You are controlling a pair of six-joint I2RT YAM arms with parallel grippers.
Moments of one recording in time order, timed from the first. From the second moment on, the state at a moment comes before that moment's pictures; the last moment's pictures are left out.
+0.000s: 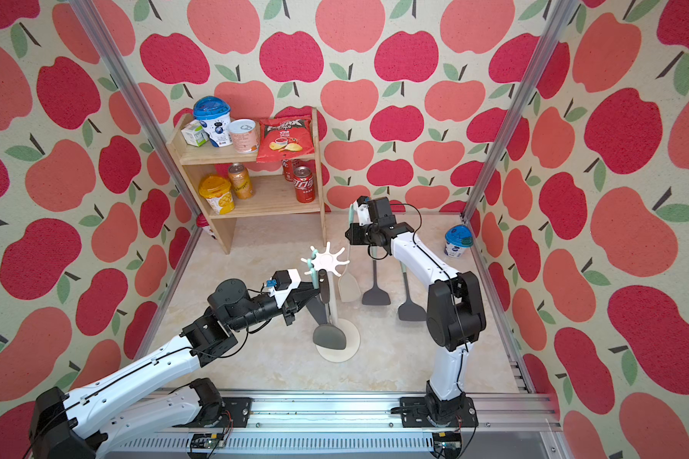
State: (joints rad) left arm -0.81 0.95 0.69 0.22 0.33 0.15; right arm 0.46 1.87 1.59 -0.42 -0.33 0.28
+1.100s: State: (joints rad) left arm -0.81 0.94 0.69 0.21 0.33 0.15; right arm 0.45 2.04 1.63 -0.37 -0.34 0.33
